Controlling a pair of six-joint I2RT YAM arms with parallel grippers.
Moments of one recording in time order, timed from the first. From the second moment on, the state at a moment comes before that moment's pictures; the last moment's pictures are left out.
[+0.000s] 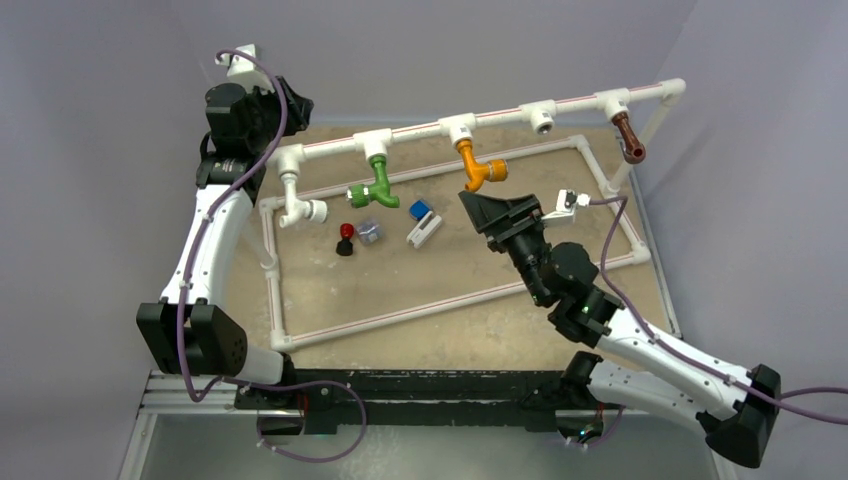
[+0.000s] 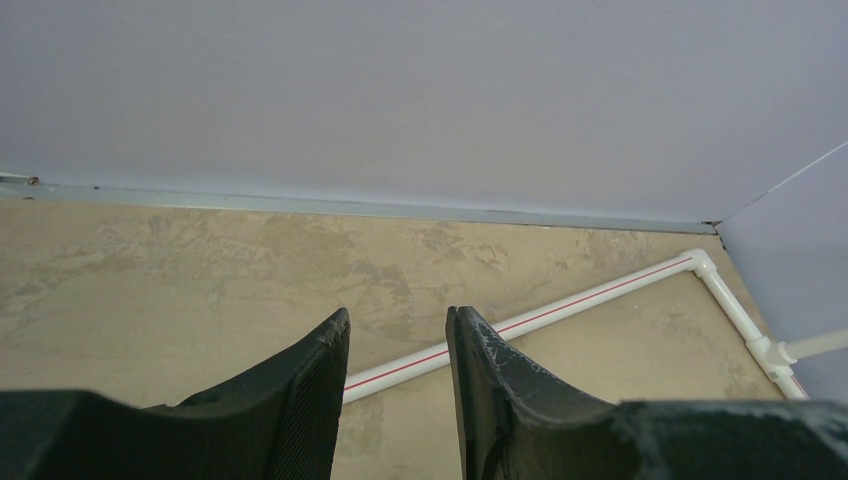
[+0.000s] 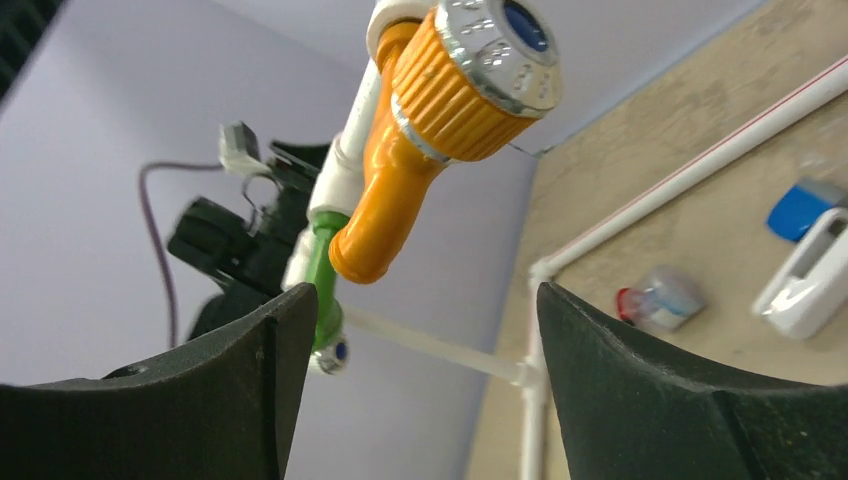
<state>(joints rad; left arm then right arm) -0.01 1.44 1.44 -0.14 0.20 -0.31 0.91 0.83 0.68 0.31 0.48 1.15</state>
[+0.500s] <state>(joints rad) -0.01 1.44 1.44 -0.14 0.20 -0.31 0.91 0.77 0.94 0.01 0.32 0.14</state>
